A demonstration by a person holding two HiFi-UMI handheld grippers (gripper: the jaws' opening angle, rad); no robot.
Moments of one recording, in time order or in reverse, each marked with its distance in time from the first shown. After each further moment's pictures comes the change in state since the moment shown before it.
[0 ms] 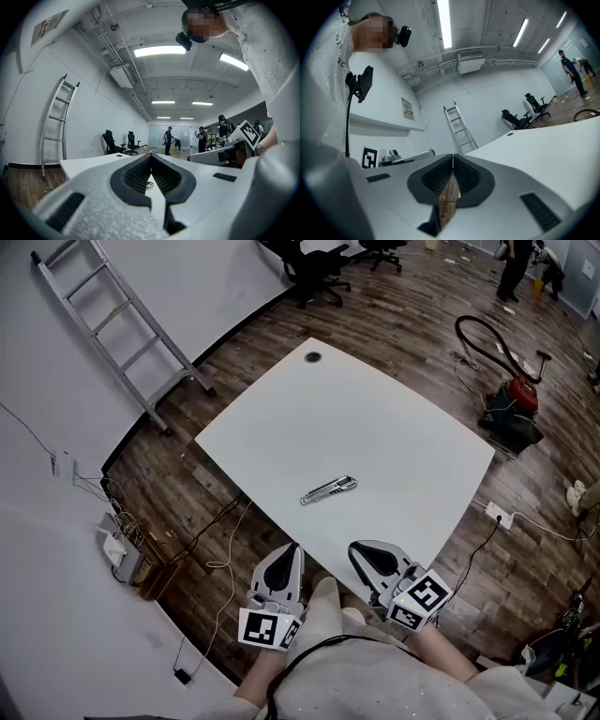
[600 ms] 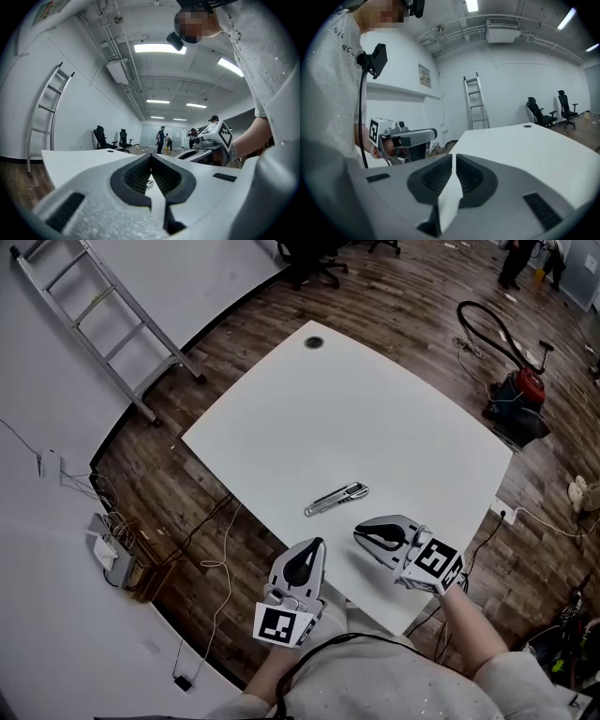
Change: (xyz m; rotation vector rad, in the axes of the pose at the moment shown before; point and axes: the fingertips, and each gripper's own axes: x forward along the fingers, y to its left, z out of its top) left arm 0.068 0.012 -0.050 -0.024 -0.001 -0.112; right arm 0.064 -0.076 -0.050 -0.268 0.379 0.213
